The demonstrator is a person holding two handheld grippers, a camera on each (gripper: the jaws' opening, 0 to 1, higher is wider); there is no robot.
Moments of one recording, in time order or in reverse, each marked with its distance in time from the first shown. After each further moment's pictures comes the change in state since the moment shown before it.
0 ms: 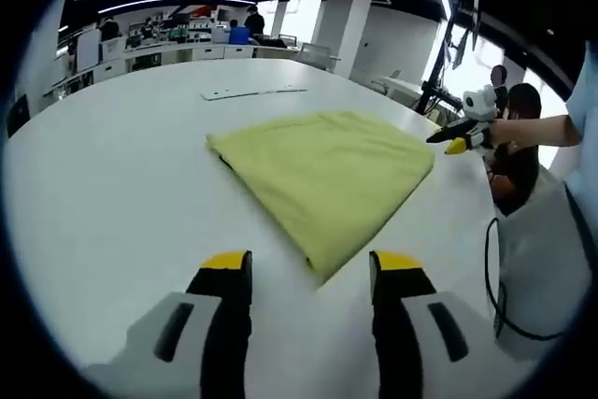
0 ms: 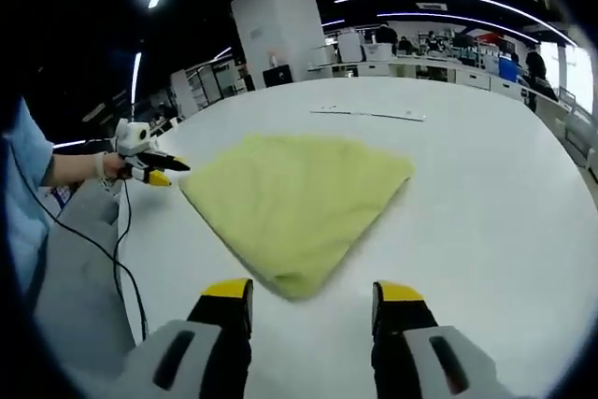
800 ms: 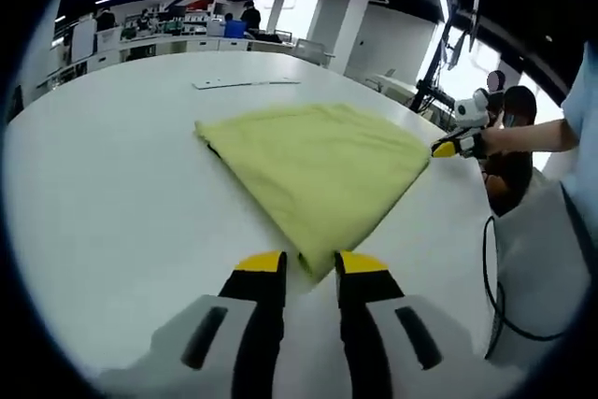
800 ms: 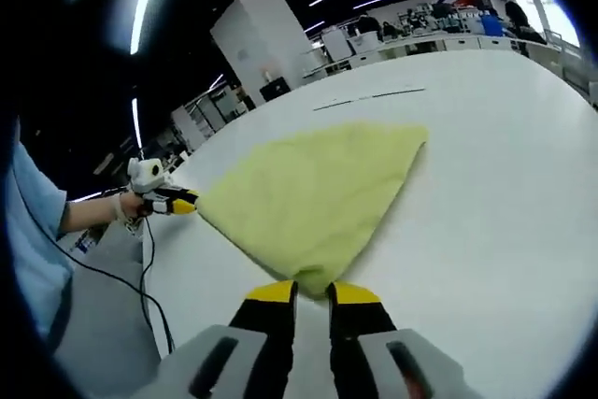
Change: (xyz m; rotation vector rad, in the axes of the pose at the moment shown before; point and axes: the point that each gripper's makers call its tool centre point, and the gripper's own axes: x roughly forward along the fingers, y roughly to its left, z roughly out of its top) left arm 0.012 -0.004 -0.007 -0.025 0.016 -0.044; right arm 0.014 0.012 -0.010 0.199 -0.041 0.100
